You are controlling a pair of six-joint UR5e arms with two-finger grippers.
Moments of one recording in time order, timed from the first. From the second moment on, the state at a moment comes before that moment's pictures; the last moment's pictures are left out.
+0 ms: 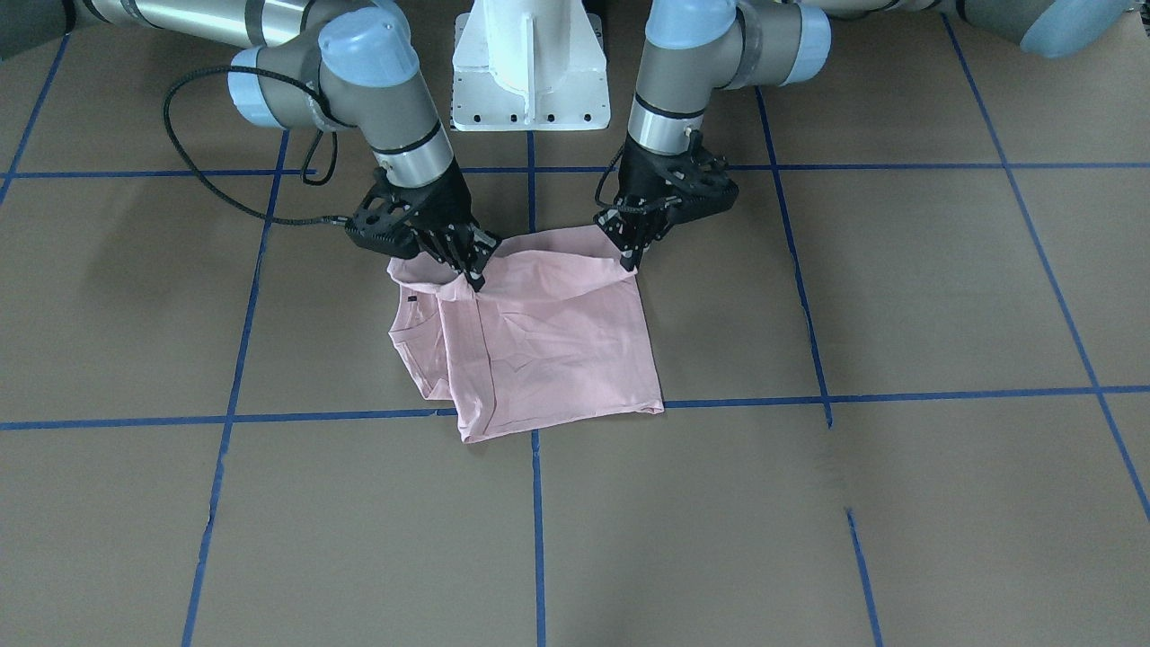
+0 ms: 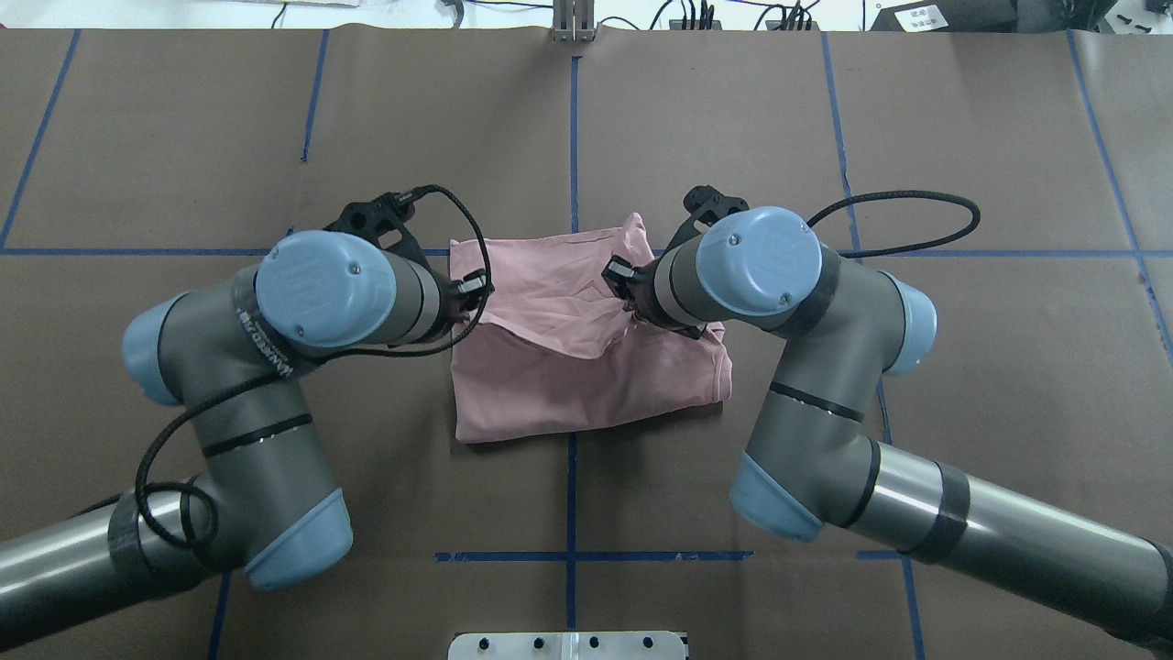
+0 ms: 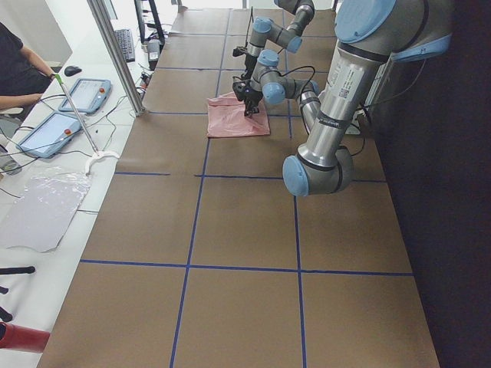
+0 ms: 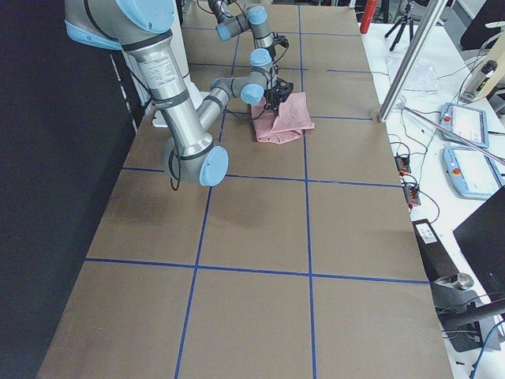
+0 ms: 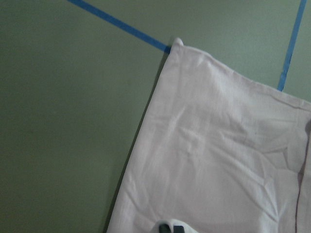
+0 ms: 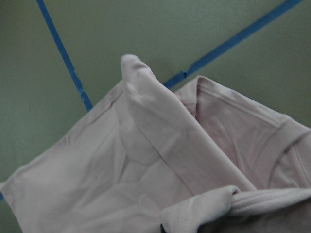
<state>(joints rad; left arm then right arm) -0.54 -2.14 -1.79 -1.74 -1.63 -1.72 0.55 -0.97 1.65 -1.23 1.73 1.80</state>
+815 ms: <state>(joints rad) -0.68 -2.21 -1.55 -1.92 -1.64 -1.55 0.72 -0.72 1.21 -1.11 1.74 1.71</state>
